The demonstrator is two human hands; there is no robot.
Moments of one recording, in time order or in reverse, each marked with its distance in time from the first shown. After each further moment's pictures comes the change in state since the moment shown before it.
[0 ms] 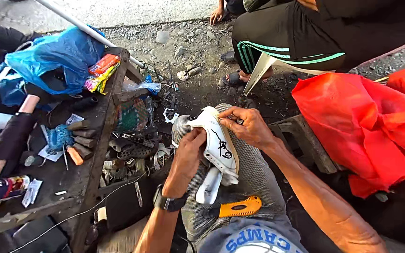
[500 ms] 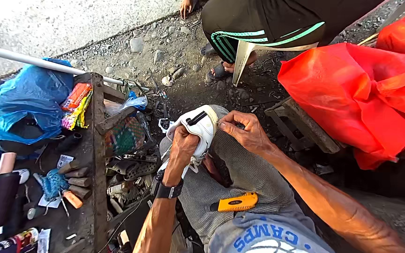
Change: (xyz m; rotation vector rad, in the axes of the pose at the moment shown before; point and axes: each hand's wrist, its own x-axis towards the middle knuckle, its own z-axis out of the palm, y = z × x) left_hand 0.059 0.014 0.008 0.367 -0.118 0.196; right_hand -0.022 0.008 0.006 0.416 0.273 0.093
